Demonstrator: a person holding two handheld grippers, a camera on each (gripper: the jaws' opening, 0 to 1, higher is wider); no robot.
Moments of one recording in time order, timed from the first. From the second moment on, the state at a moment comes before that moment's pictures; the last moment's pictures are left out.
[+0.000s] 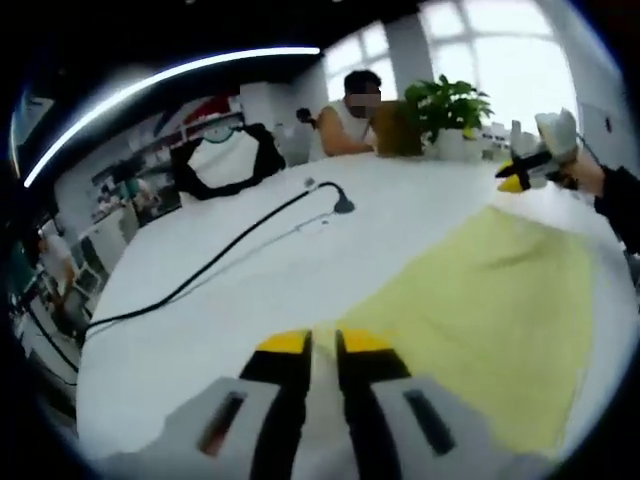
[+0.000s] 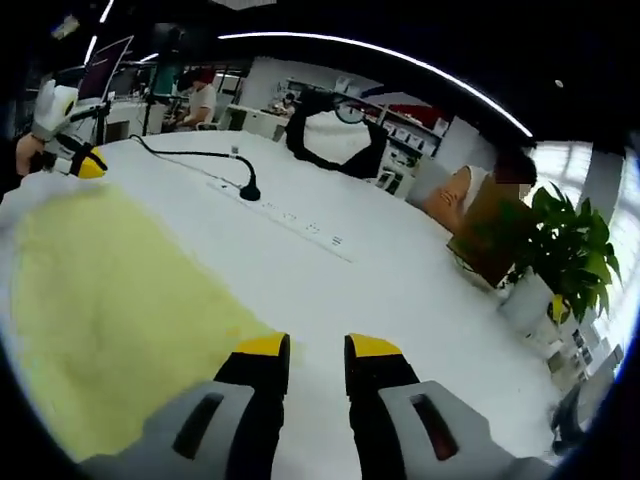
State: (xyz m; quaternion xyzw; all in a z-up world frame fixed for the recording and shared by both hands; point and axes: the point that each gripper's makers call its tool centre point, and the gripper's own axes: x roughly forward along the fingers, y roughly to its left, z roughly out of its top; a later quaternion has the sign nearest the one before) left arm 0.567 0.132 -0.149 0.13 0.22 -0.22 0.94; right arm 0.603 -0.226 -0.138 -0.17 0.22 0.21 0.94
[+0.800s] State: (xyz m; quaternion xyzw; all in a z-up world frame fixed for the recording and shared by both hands) left arm 0.510 0.128 -0.108 0.06 0.18 -0.22 0.96; right arm 0.561 -0.234 -0.114 -0.16 0.17 0.23 0.95
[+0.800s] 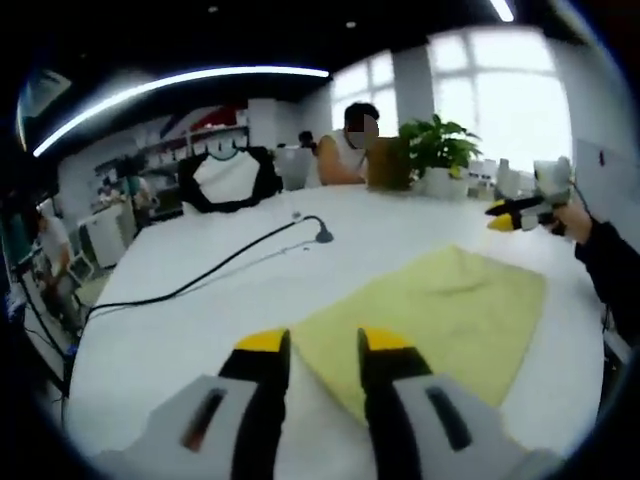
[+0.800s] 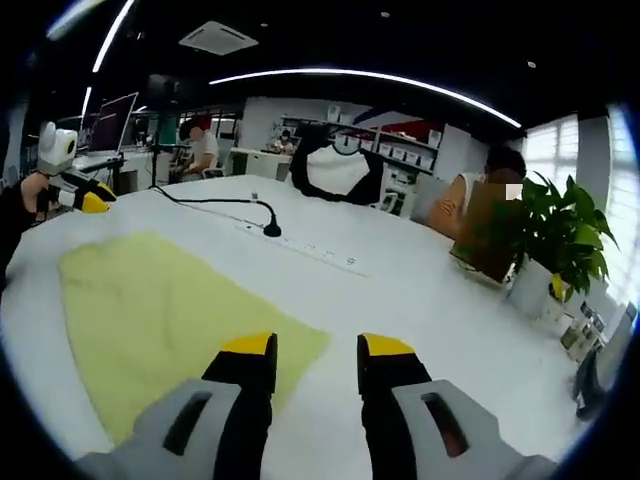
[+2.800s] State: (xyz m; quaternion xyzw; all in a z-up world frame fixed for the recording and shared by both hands) left arm 0.392 0.111 -0.178 -0.06 0.21 -0.22 0.95; right arm 0.423 -0.225 -0.179 -0.06 0.23 0.30 0.92
